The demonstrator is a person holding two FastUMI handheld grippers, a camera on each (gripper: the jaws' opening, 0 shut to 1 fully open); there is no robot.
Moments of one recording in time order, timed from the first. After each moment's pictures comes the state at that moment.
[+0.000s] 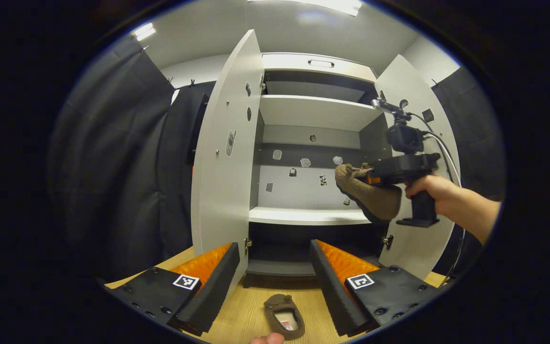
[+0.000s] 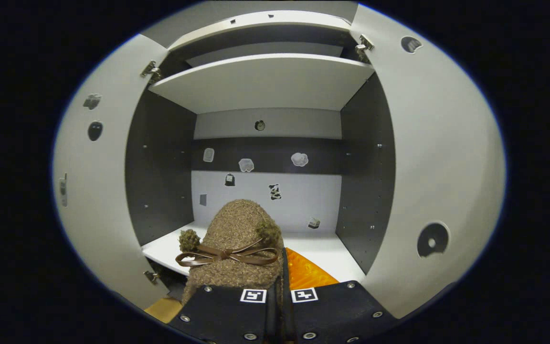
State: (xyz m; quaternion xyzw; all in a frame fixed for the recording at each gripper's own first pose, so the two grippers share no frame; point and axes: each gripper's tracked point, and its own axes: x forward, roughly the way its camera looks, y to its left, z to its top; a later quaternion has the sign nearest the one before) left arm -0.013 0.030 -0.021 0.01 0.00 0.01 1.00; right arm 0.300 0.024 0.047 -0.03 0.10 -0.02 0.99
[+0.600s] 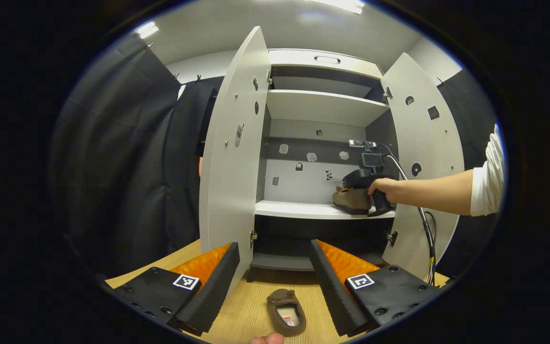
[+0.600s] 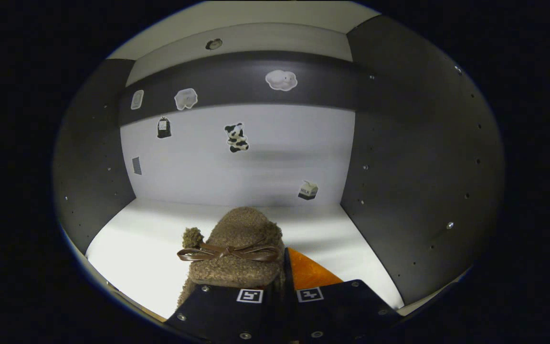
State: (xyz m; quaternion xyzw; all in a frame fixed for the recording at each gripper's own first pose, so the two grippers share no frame) left arm -0.019 0.038 -0.035 -0.01 0.03 0.03 1.00; right arm 0.428 -0.017 -0.083 0.00 0.28 -0.09 0.96
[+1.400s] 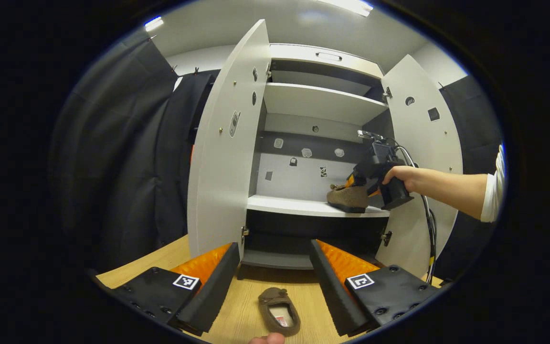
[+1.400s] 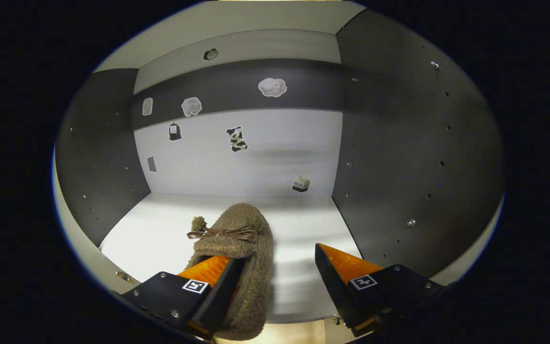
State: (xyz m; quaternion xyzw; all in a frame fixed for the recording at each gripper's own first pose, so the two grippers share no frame) left arm 0.000 0.034 -0.041 -0.02 0.03 -0.01 1.00; right arm 0.378 -0.027 -0.044 0.00 0.27 -0.05 0.96
